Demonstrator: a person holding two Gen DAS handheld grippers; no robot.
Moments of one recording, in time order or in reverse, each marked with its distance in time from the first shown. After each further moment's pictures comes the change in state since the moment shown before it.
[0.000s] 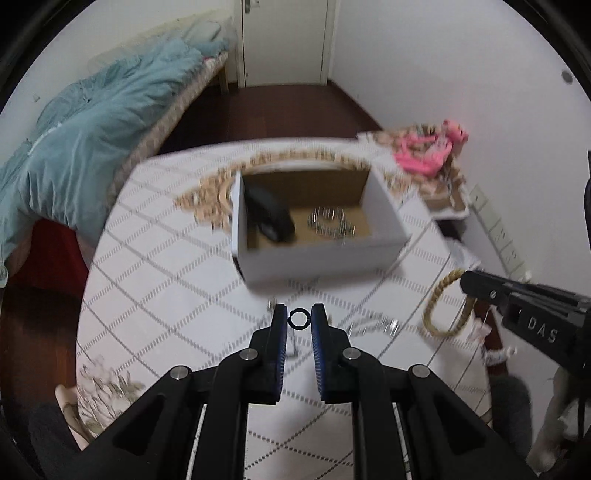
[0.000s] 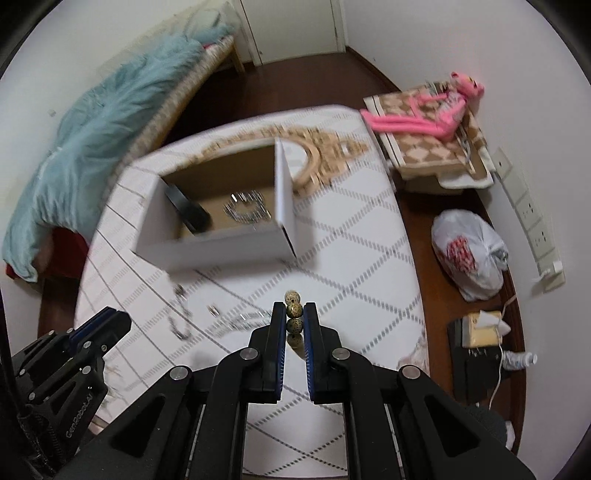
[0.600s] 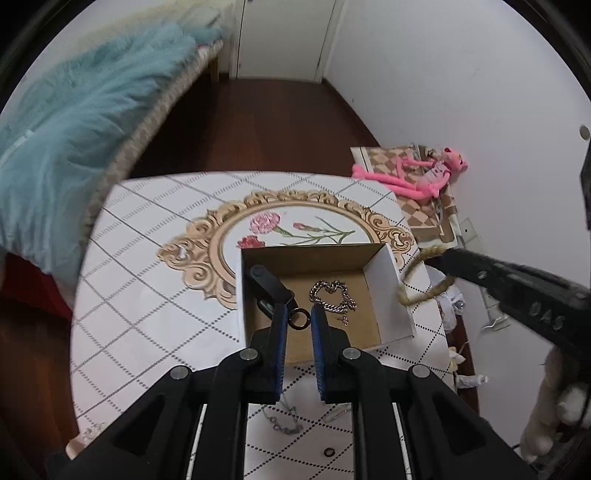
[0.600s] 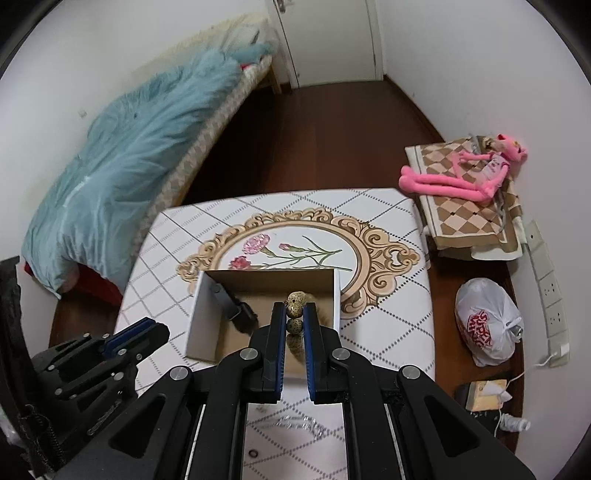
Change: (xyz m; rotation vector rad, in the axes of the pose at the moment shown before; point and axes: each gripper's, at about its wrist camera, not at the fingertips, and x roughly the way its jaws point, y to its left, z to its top) left arm 0.043 0.038 0.100 -0.070 0.073 -0.119; right arm 0.025 0.044 0.130 -0.102 0.007 0.069
